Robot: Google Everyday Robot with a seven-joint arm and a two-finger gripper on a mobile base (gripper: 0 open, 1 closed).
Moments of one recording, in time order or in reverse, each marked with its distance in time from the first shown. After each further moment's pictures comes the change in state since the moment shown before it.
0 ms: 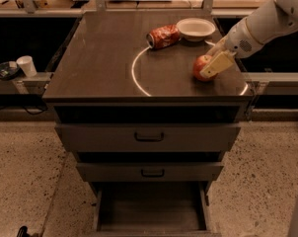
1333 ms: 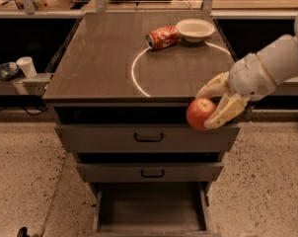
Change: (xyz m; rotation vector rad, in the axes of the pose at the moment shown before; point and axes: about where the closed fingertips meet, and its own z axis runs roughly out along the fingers) arm 0.017 0.160 -0.014 -0.270 -0.156 -0.311
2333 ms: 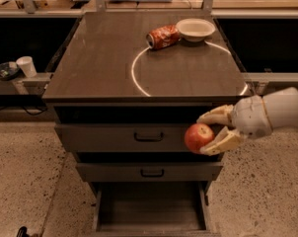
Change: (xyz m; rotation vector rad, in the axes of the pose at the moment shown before) arm 0.046 0.035 0.040 0.134 -0.155 0.052
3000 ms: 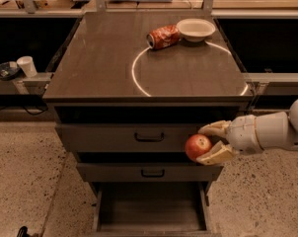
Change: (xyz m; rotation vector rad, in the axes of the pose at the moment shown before) arm 0.056 0.002 0.028 0.136 0.075 0.049
